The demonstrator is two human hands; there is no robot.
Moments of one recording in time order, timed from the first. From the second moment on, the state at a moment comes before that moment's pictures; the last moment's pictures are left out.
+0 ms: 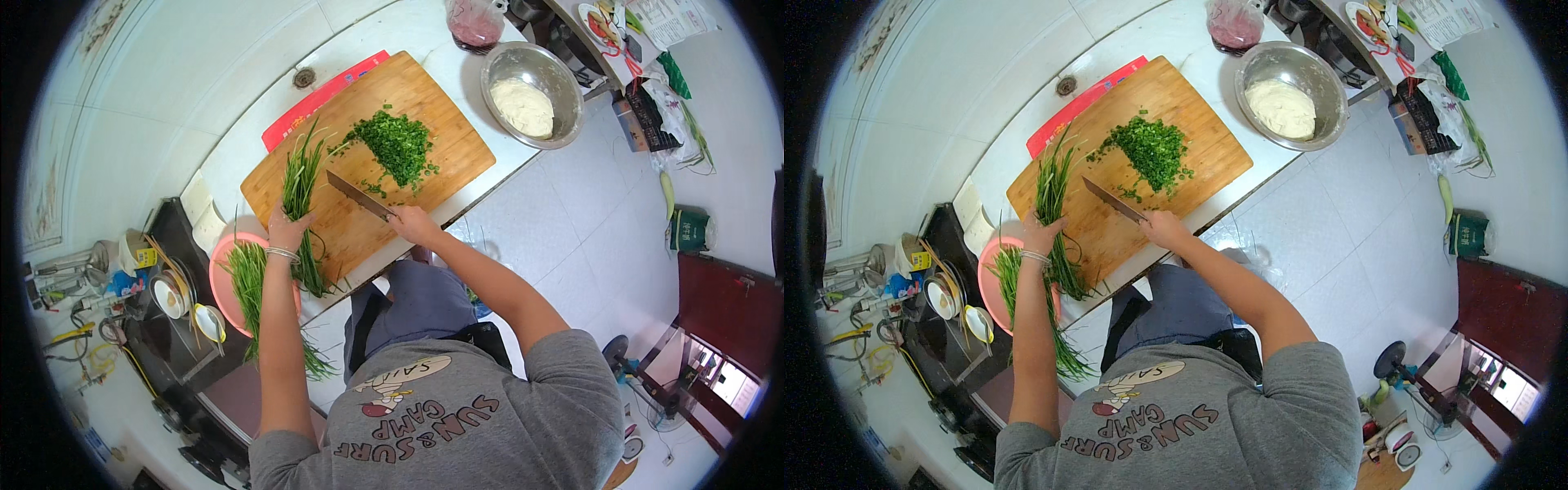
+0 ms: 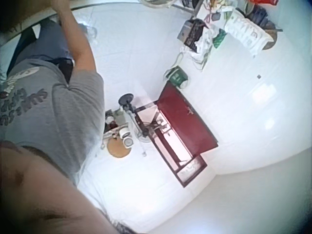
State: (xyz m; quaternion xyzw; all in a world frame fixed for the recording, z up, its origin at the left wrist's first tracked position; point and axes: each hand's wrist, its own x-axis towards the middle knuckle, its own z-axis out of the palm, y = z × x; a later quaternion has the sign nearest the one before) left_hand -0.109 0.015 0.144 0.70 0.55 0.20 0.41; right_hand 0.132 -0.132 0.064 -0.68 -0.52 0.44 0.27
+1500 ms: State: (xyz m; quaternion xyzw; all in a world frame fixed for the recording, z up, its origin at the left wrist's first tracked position) left_hand -0.115 0.008 0.160 0.63 0.61 0.18 0.44; right_hand 0.111 -0.058 0.074 -0.68 -0.43 0.51 0.30
